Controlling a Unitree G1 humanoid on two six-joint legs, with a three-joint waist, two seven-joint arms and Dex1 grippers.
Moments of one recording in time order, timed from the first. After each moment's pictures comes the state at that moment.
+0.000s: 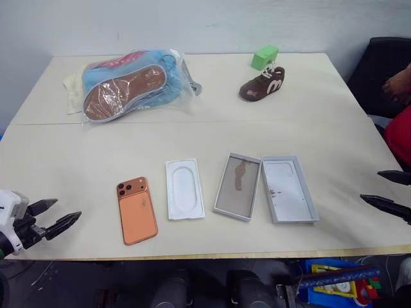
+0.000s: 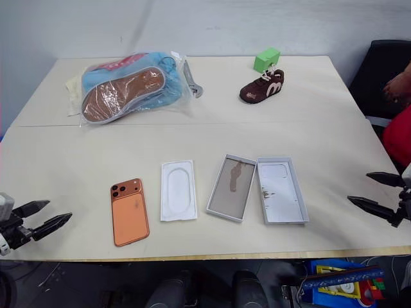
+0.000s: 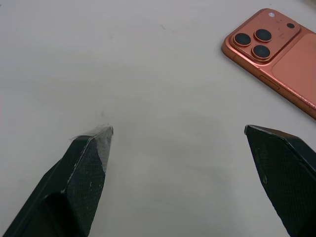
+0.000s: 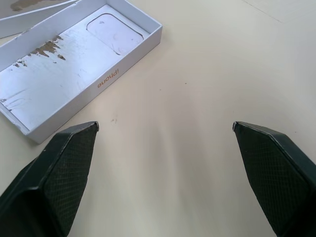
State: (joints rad) left arm 0.29 0.84 0.66 0.02 -0.49 0.39 -0.92; right arm 0.04 -1.07 -0.56 0.31 0.46 0.17 1.31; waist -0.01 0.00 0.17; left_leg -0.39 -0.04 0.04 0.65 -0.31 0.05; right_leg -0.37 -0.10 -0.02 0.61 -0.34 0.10
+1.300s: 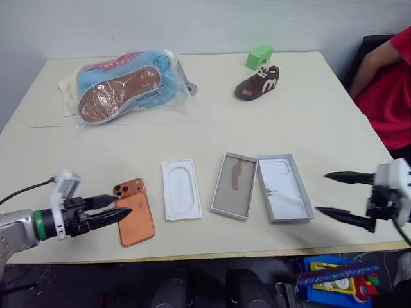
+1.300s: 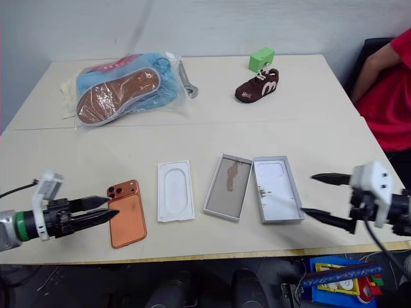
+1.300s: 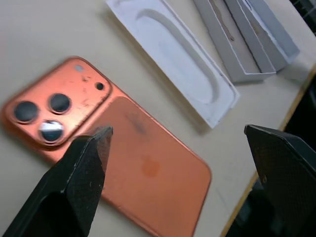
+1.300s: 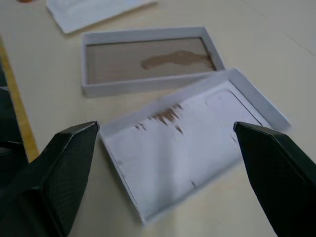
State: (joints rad) left arm 0.00 0.91 0.43 -0.29 -0.91 1.21 -0.83; right arm 0.10 -0.99 -0.41 -0.36 0.59 0.33 1.22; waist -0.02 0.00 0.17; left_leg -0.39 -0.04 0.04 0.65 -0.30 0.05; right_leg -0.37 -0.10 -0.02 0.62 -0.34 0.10
